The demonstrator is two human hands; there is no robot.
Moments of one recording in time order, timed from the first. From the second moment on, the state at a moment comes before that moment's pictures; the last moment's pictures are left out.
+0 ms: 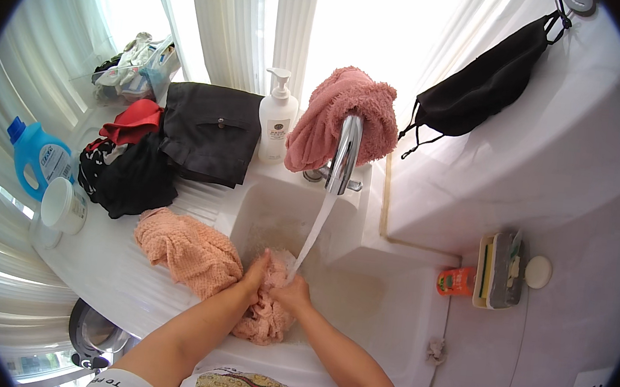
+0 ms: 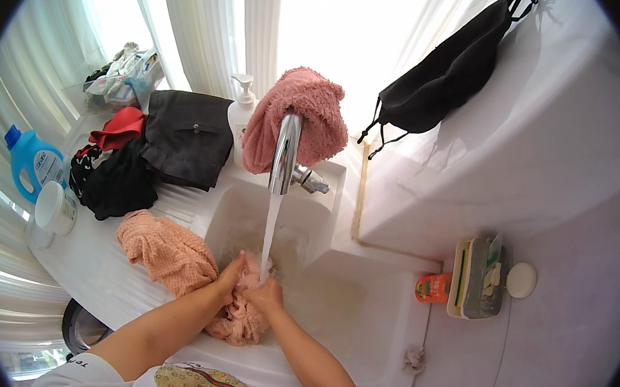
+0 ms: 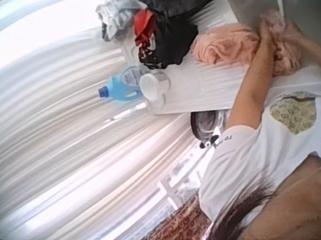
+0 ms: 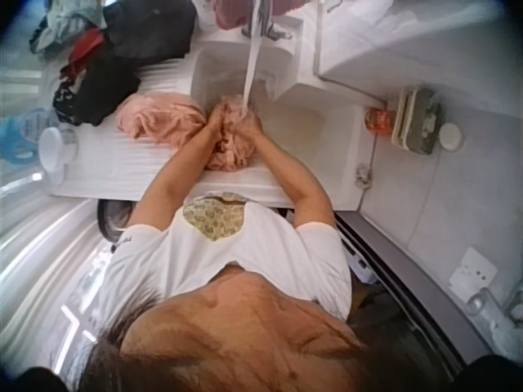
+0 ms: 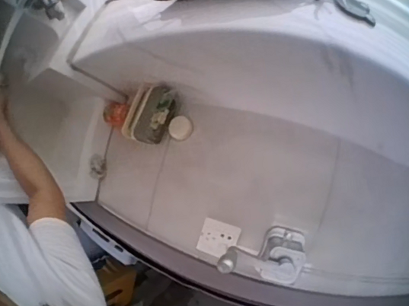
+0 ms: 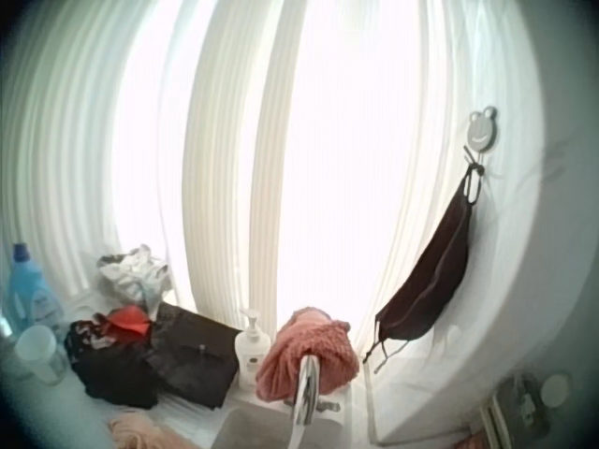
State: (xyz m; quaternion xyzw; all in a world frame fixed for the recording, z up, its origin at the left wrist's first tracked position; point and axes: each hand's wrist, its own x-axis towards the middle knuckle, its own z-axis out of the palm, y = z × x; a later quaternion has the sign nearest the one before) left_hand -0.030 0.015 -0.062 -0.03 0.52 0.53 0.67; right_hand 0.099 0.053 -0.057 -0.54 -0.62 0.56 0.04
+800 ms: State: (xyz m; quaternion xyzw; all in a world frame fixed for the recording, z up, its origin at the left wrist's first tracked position) left_hand -0.013 0.000 -0.038 -0.06 0.38 0.57 0.72; right_hand 0.095 0.022 -0.006 -0.48 -0.73 0.36 0.32
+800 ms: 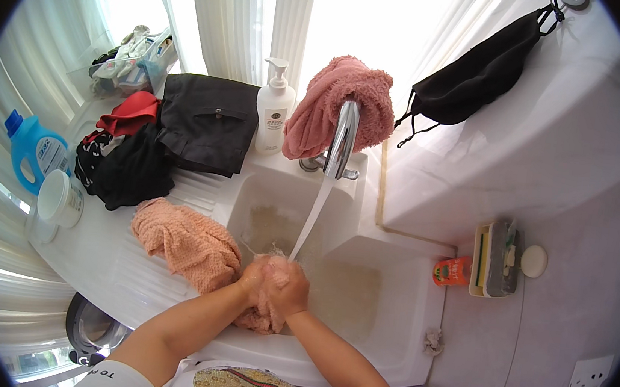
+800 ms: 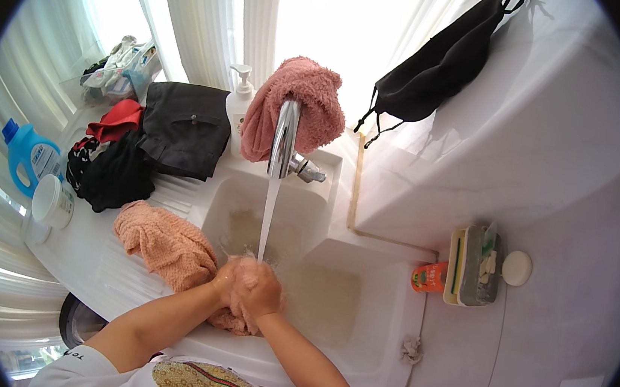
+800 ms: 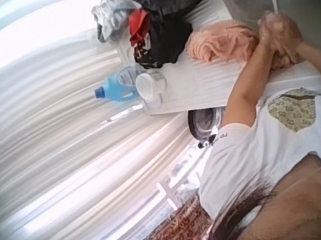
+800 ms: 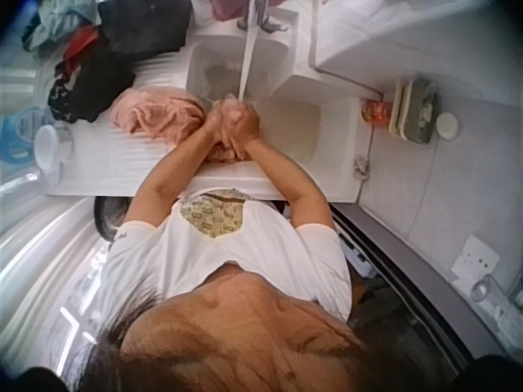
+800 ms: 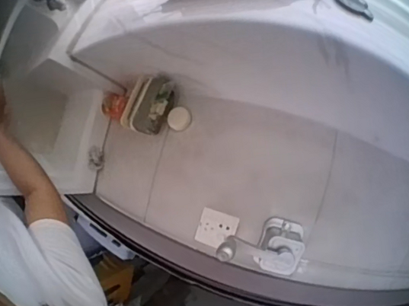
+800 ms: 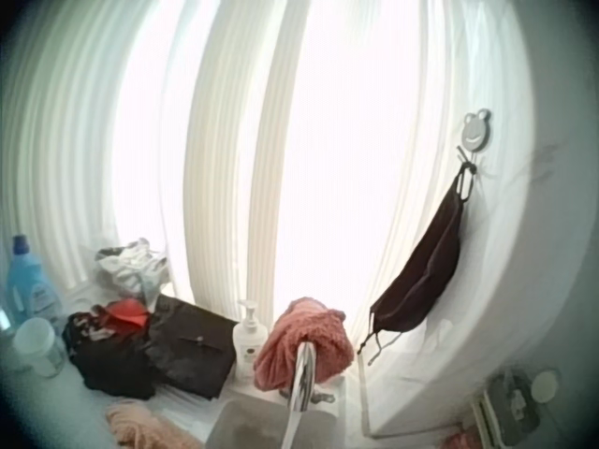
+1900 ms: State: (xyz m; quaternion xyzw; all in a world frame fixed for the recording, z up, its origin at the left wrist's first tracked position) left_hand -0.027 0.011 -0.034 0.01 0.66 0.46 0.59; right_hand 0.093 0.049 -0.037 -0.63 -0.61 0.48 0.05
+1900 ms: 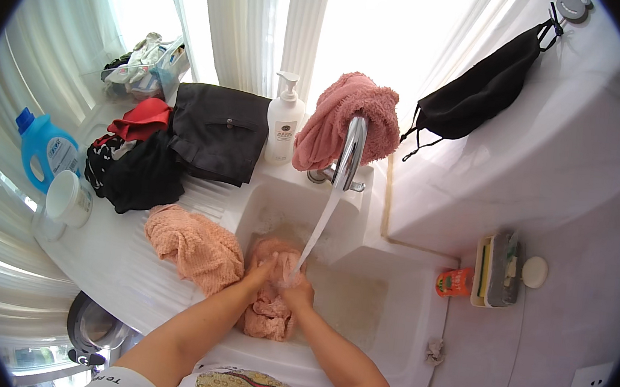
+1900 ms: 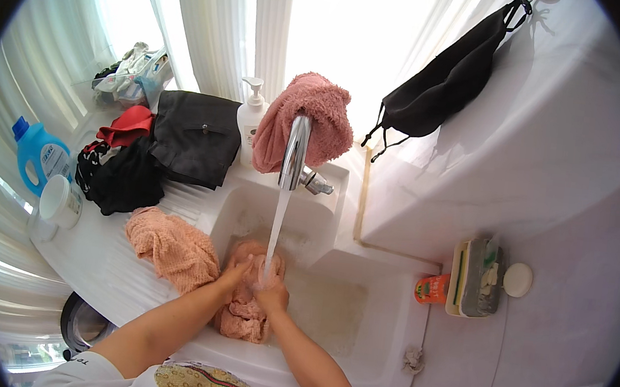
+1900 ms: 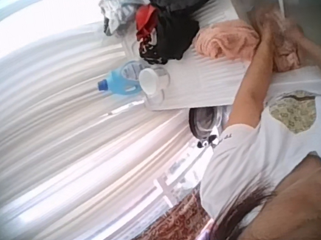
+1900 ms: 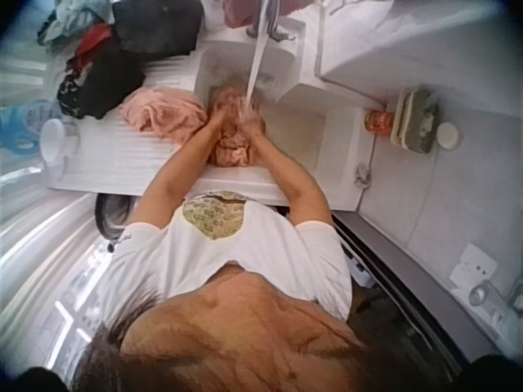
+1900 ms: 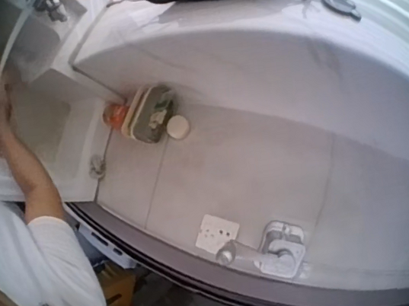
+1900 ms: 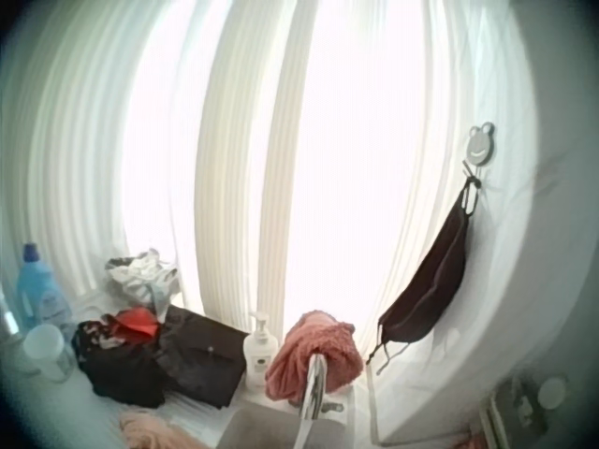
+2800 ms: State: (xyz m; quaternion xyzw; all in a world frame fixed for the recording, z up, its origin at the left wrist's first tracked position) left_hand -0.029 0.001 -0.063 -0.07 0.47 0.55 0.68; right_hand 0.086 0.165 0.109 -0.39 -0.53 0.63 0.40
